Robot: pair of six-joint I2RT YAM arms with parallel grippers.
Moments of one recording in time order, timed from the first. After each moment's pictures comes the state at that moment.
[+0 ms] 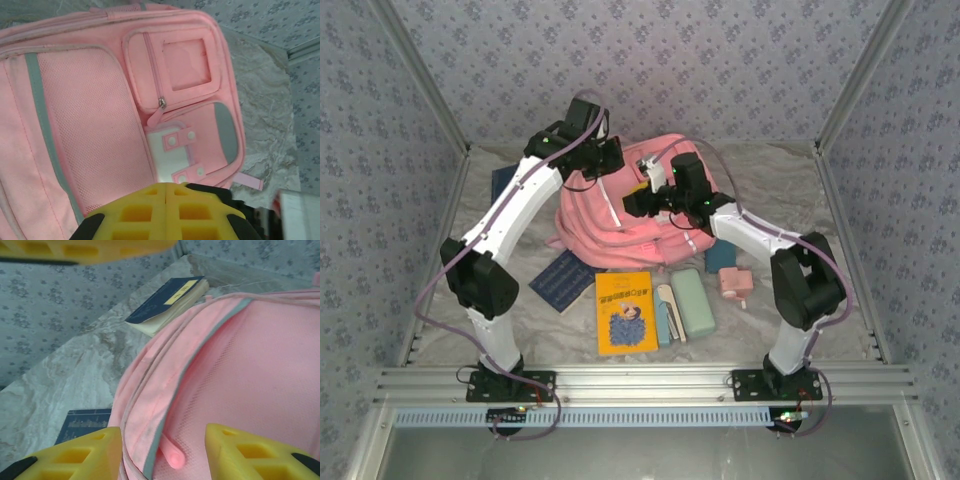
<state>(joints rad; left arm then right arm) -0.51 1.86 2.00 -0.92 0.10 -0.68 0.54 1.78 1.29 0.04 -0.56 0.11</state>
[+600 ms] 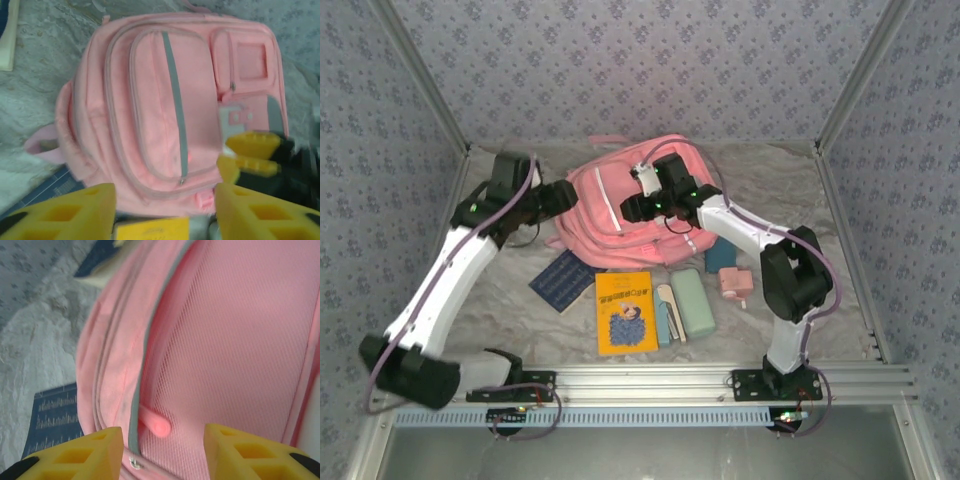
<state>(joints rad) -0.36 1.20 1.27 -0.78 0.07 -0.65 0.59 1.85 1.46 -0.34 -0.35 0.16</state>
